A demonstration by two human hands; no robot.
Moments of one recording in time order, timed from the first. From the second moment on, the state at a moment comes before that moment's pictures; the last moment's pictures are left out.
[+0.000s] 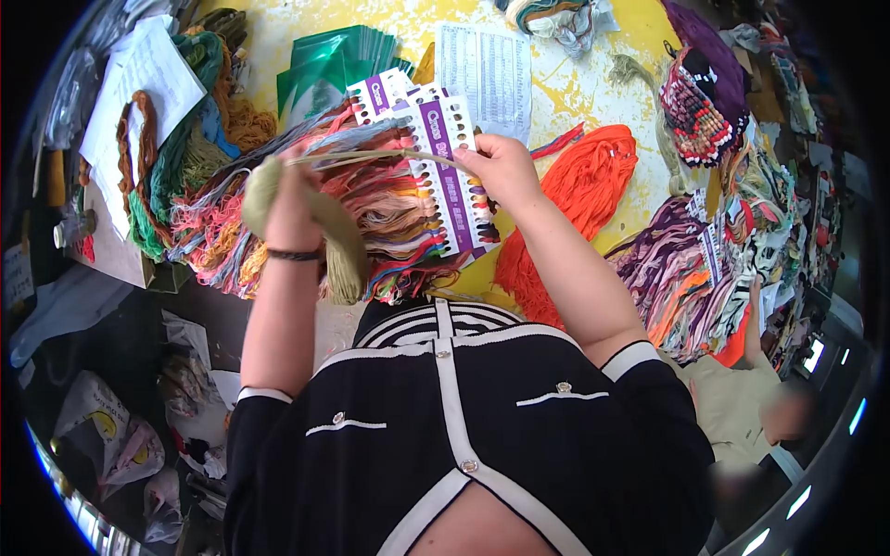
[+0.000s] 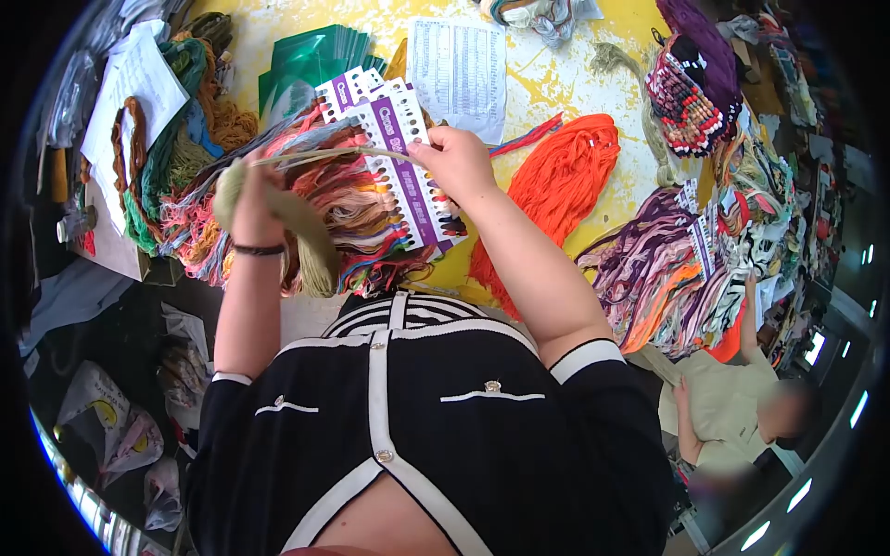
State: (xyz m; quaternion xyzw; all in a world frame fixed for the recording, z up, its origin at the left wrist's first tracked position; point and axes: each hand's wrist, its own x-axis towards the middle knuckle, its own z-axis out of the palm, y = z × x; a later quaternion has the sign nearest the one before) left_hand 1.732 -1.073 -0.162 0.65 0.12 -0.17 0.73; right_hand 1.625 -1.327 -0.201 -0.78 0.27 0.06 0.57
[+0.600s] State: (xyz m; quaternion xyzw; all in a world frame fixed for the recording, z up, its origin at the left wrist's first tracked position) left_hand 1.660 -0.937 -0.054 0.66 0.07 -0.08 0.74; right_hand 1.609 -1.184 -0.153 -0.84 -0.14 -0.02 0.53
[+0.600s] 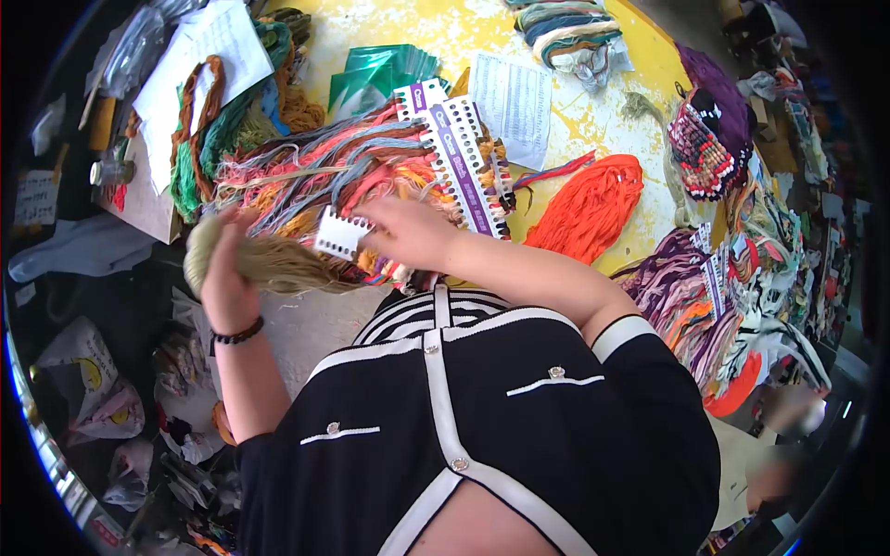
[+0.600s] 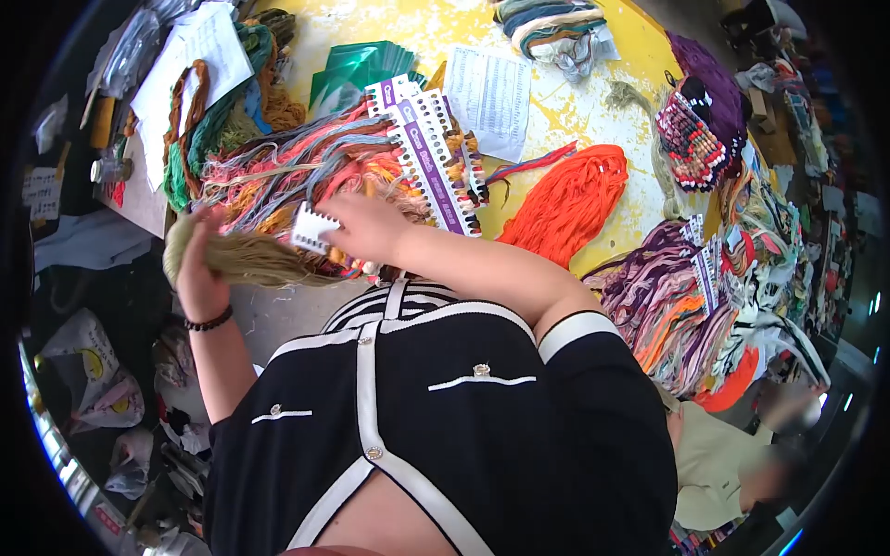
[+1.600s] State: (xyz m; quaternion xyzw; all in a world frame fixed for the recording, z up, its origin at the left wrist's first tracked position) left_hand 1.603 -1.042 -0.025 0.55 -0.05 -0.30 0.77; right_hand 1.590 -1.208 -0.030 -0.57 0.01 0.18 0.80
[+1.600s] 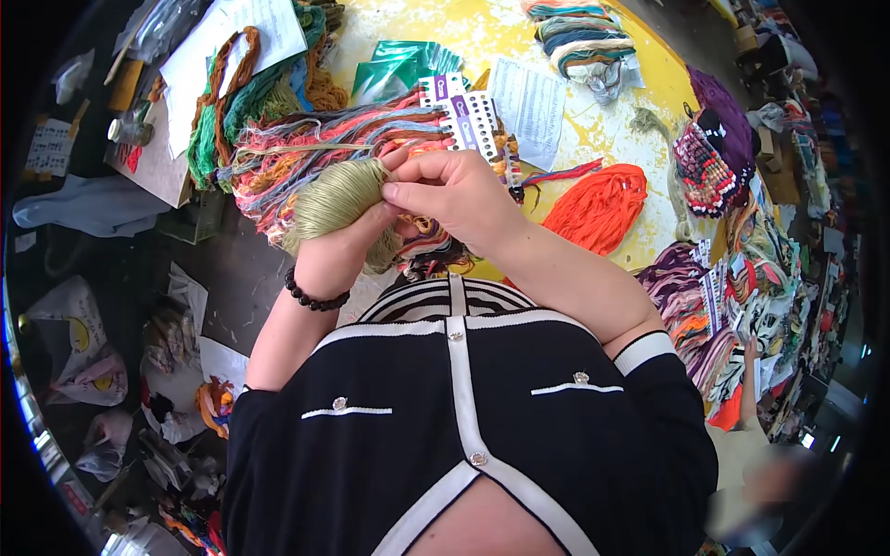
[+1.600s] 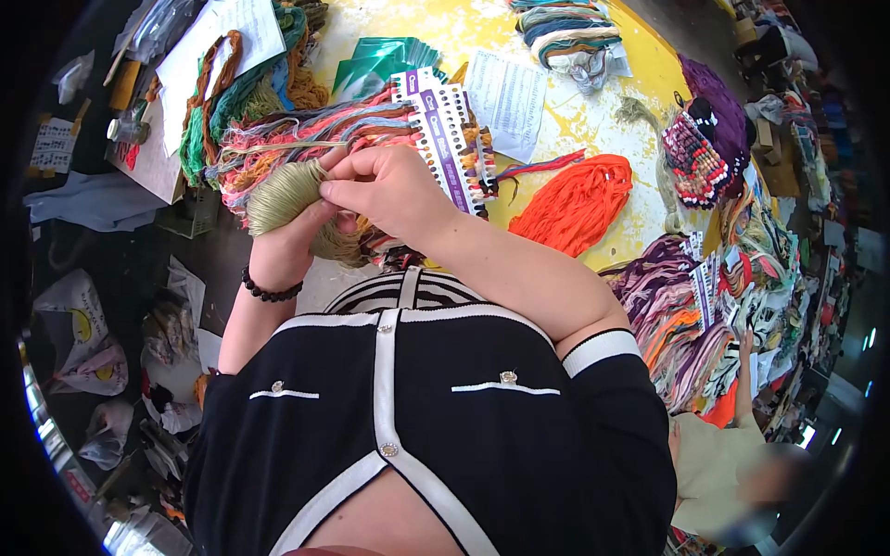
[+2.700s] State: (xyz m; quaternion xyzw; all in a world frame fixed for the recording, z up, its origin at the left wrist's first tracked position) left_hand 1.605 -1.040 -0.033 0.61 -0.01 -0.26 0.75; right_hand 1.588 -1.208 -0.035 -0.49 0.07 0.12 0.86
